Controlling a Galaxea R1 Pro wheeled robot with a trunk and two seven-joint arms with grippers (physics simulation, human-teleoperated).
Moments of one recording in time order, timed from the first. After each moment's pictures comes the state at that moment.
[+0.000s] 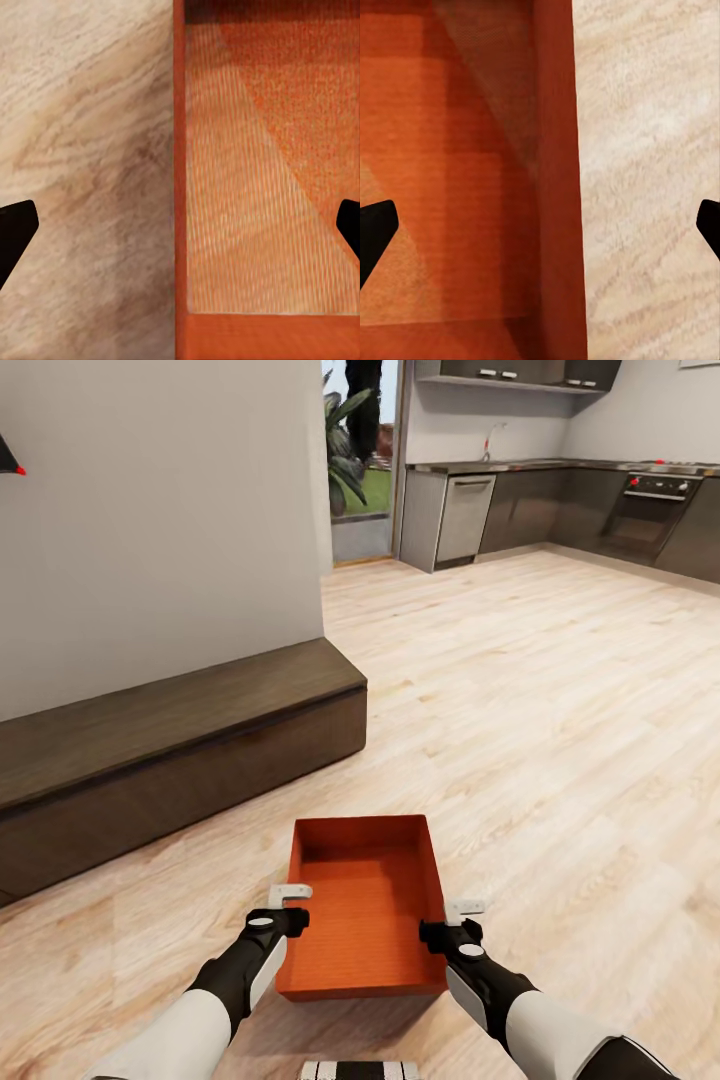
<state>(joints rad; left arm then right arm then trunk) -0.66 -0.15 -0.07 -0.45 0.04 0.23 0.23 -0.72 0.07 0.55 -0.19 -0.45 -0.07 -0.23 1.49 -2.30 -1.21</state>
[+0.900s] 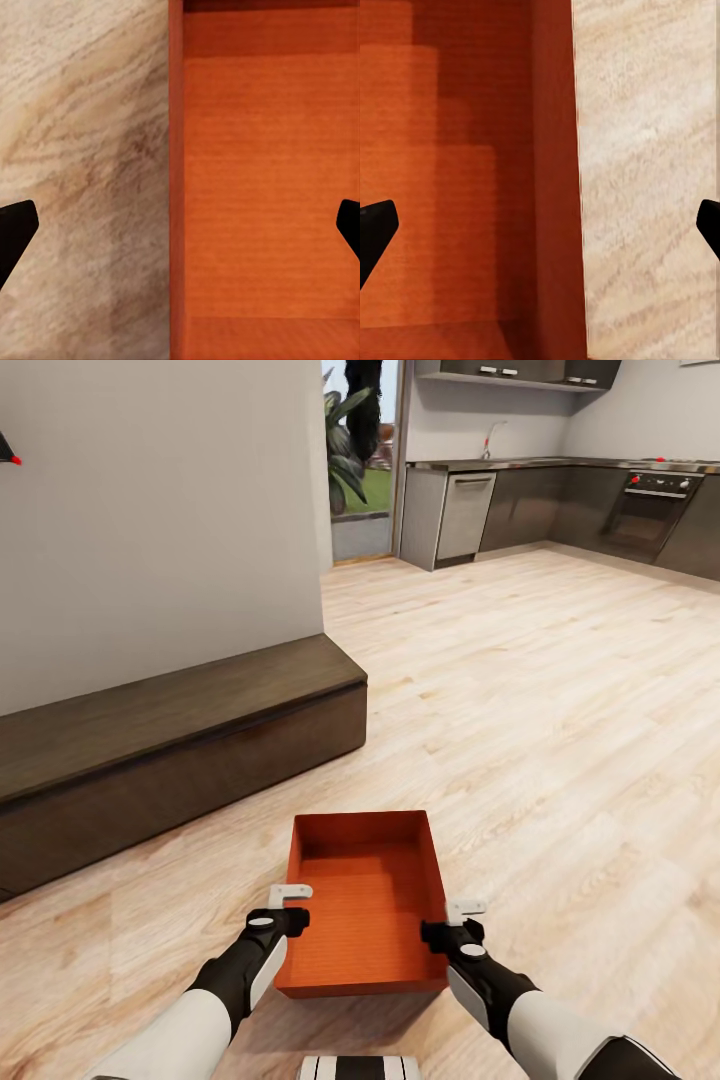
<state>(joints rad) -0.66 -0.15 -0.07 -0.45 0.04 0.23 0.23 -0.72 0.06 0.55 -0.19 -0.45 -0.07 -0.23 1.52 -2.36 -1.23</state>
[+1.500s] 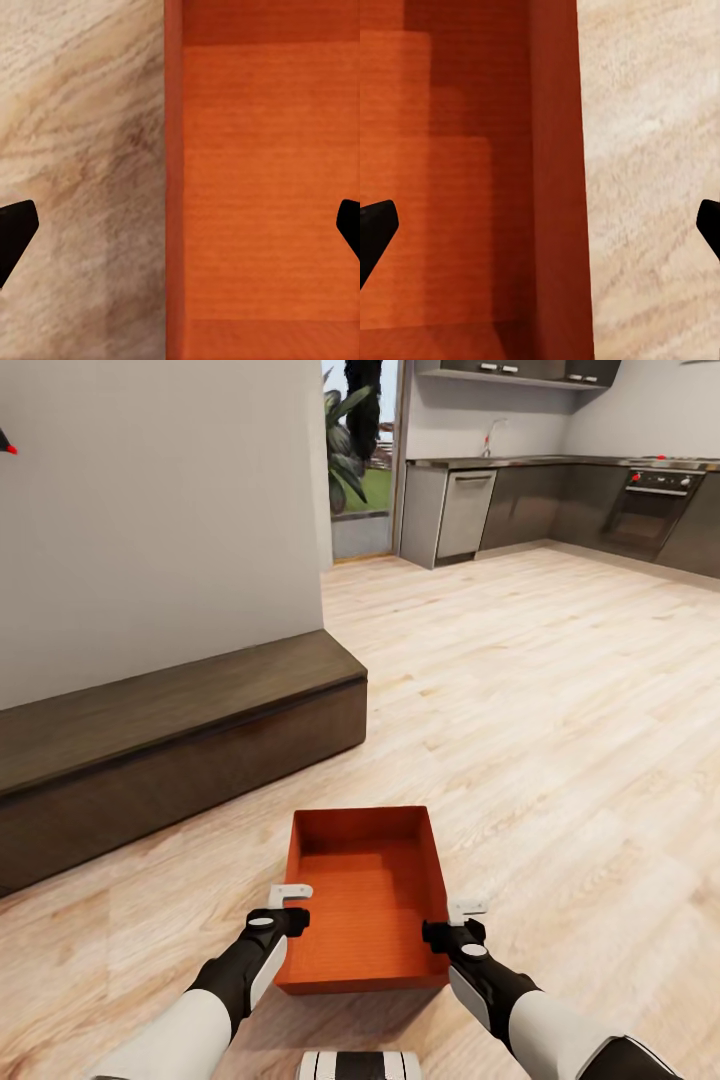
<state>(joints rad) -0.66 -0.15 -0.07 -0.45 0.04 0.23 0.23 -0.72 0.06 0.55 -0.19 -0.45 -0.07 -0.23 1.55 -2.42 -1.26</state>
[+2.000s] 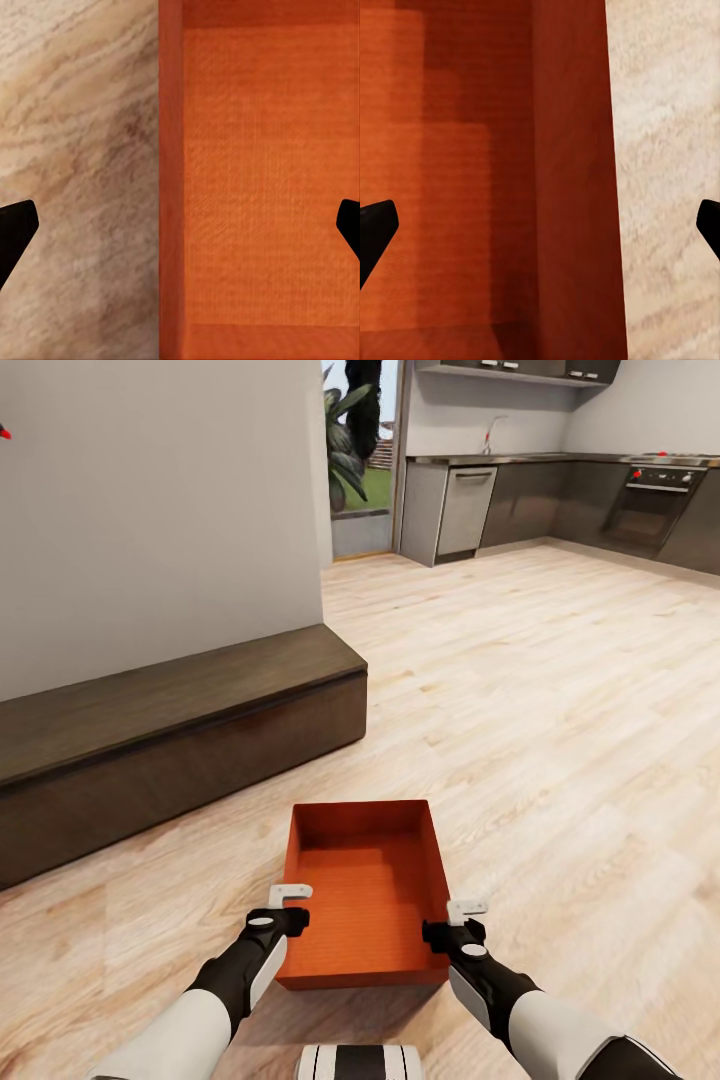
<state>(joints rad) -0.66 -0.15 -0.07 -0.45 0.04 0.23 0.23 -0.72 0.06 0.55 -0.19 -0.45 -0.07 -0.23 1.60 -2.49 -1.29</state>
